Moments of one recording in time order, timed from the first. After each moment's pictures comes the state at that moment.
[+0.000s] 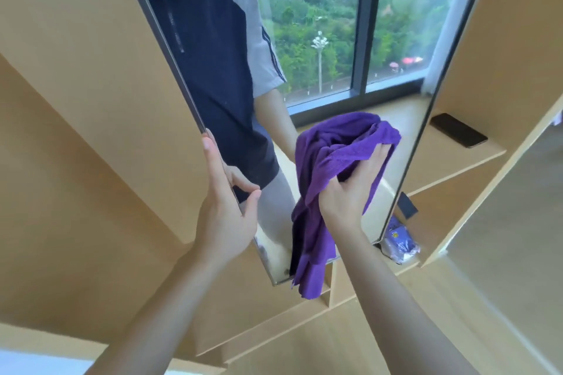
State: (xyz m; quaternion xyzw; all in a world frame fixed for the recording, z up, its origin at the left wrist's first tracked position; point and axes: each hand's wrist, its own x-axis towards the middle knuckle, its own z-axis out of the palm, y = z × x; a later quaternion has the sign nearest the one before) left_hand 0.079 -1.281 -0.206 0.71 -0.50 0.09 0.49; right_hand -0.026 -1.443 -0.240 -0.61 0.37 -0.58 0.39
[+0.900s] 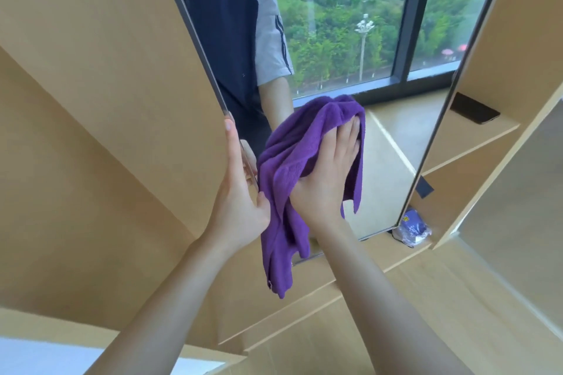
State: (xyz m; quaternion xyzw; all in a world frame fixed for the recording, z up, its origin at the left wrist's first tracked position) left_hand 0.102 -1.268 -0.209 0.68 -0.54 -0.02 0.49; right_hand 0.015 -1.384 -0.240 -0.73 0.34 -0.54 0.24
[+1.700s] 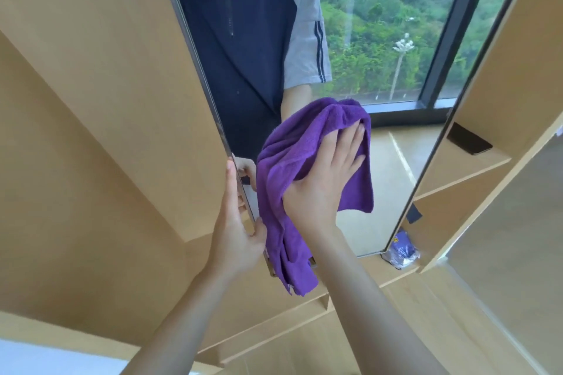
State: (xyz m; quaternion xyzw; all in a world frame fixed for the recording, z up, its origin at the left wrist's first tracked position) left_hand 0.090 -1.268 -0.258 0.74 -0.44 -0.02 0.50; right_hand 0.013 -1.398 -0.212 -0.74 0.37 -0.52 0.22
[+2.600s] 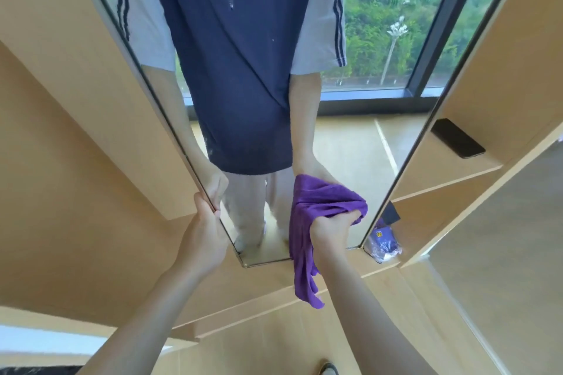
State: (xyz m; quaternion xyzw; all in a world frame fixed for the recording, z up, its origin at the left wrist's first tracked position) left_hand 0.080 -1.284 -0.301 0.89 -0.31 -0.06 0.34; right_hand -0.056 -1.450 -0.309 -0.52 0.60 -0.26 0.55
